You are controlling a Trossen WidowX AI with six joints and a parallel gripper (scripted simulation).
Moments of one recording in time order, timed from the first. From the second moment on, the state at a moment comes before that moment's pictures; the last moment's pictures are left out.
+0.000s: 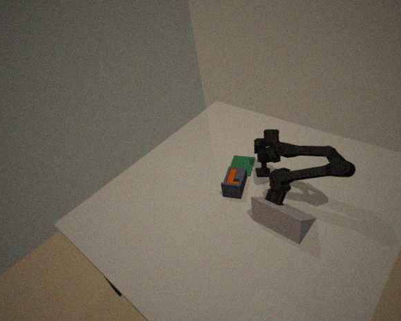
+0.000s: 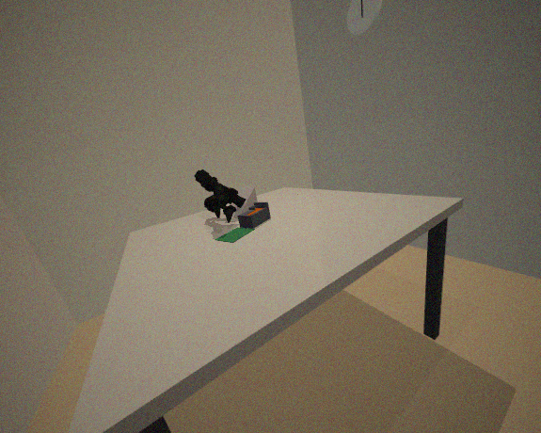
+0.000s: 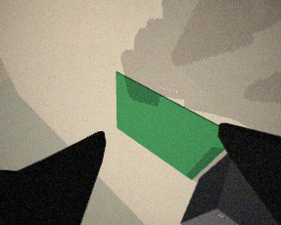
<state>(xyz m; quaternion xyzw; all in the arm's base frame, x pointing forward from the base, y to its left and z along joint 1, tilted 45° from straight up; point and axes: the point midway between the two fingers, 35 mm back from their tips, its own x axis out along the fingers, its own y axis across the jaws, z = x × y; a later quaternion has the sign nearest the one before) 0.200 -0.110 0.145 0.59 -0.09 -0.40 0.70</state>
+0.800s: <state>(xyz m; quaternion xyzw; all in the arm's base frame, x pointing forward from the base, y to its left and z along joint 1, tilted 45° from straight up) 0.235 0.030 0.091 0.00 0.52 -0.29 0.80</state>
